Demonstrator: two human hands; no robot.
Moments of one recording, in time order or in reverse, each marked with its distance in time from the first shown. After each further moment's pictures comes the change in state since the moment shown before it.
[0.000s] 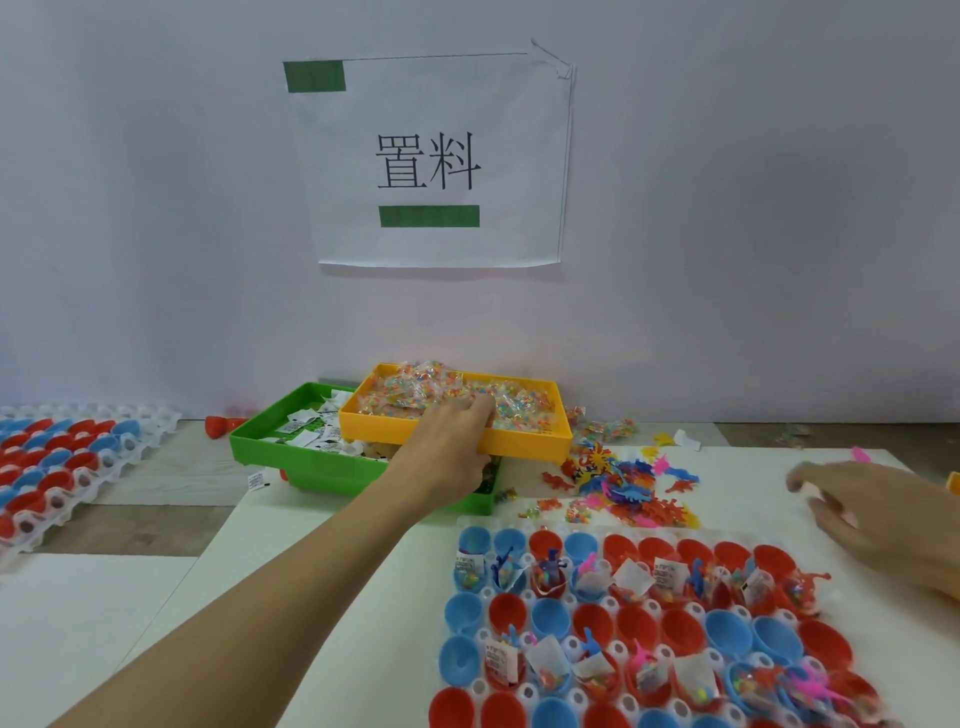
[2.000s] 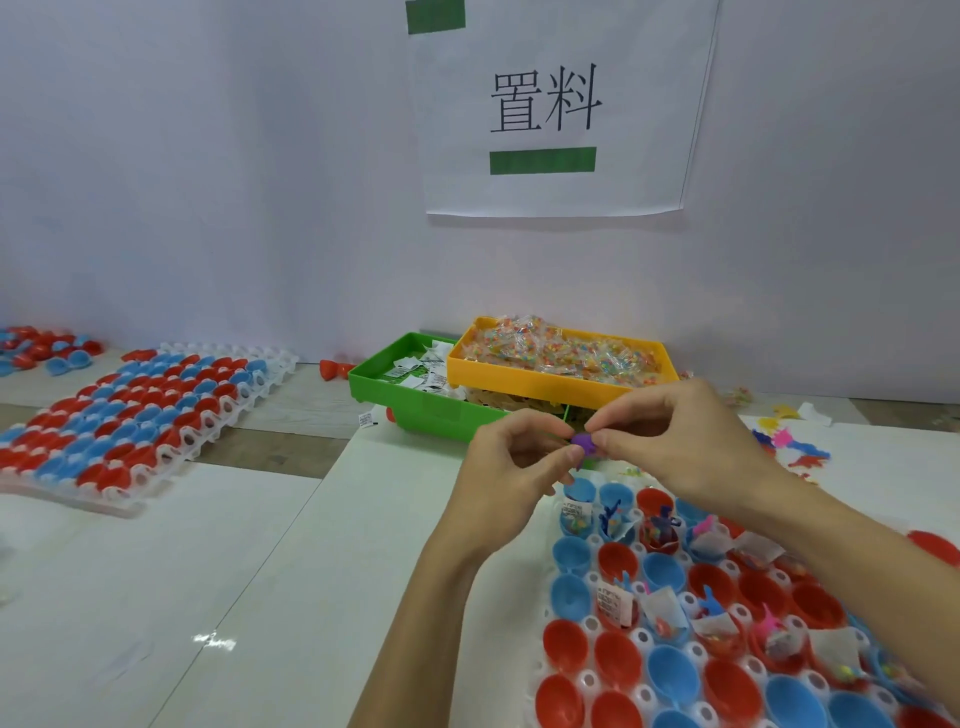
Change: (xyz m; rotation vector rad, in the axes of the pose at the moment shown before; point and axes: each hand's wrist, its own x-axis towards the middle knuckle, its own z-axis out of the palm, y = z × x) left_hand -0.097 0.013 -0.006 -1.119 0.205 -0.347; right_hand -0.002 -0.277 -0.088 1.175 0.092 -0.368
